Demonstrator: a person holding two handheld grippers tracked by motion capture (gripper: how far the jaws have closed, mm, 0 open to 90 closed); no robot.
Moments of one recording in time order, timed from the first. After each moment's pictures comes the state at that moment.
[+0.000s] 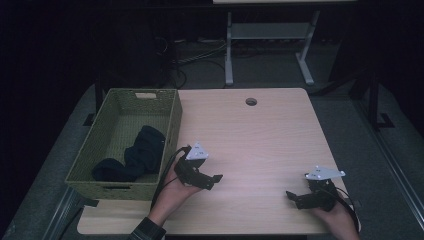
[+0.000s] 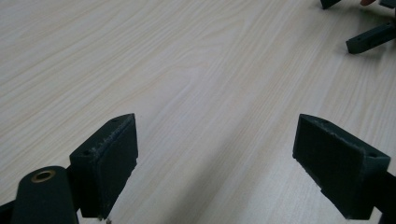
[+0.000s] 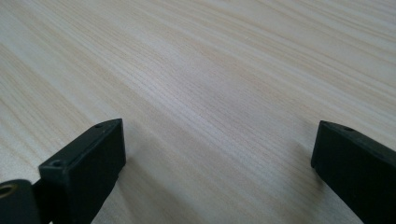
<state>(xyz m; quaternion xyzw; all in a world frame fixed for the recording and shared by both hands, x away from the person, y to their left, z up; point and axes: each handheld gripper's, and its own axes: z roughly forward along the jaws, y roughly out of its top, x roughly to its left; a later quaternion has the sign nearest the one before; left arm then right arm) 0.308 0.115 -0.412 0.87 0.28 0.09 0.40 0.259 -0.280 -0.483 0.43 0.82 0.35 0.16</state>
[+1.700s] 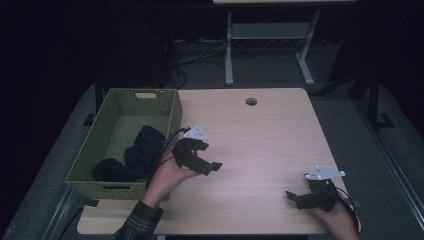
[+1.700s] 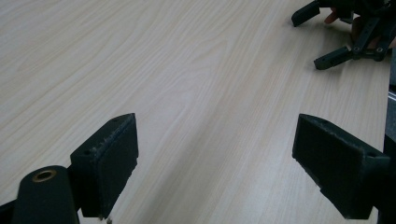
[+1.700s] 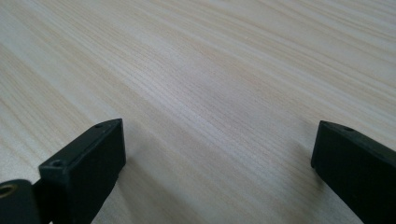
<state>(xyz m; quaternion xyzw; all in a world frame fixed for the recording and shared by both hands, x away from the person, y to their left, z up) 0.336 0.117 -0.367 0.89 0.25 0.05 0.39 0.259 -0.280 -0.483 0.43 0.82 0.35 0.16</state>
